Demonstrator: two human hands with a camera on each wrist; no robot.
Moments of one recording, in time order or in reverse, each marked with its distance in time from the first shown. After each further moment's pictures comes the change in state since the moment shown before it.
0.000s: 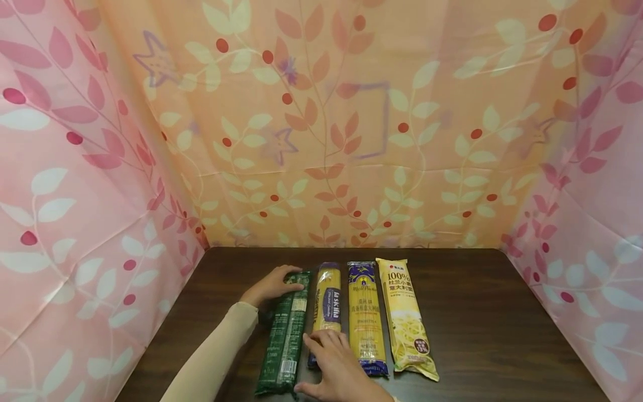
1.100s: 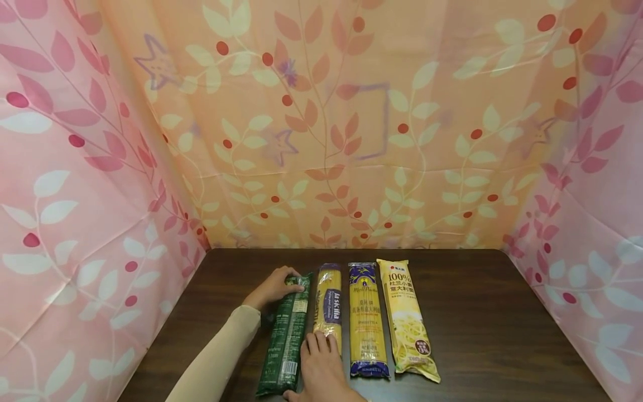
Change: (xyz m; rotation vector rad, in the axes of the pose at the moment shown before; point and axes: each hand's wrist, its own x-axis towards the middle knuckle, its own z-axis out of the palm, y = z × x) left_hand 0.001 -0.001 0.006 0.002 0.069 -0.005; right_hand 0.020 -0.026 0.033 -0.413 -0.088 0.151
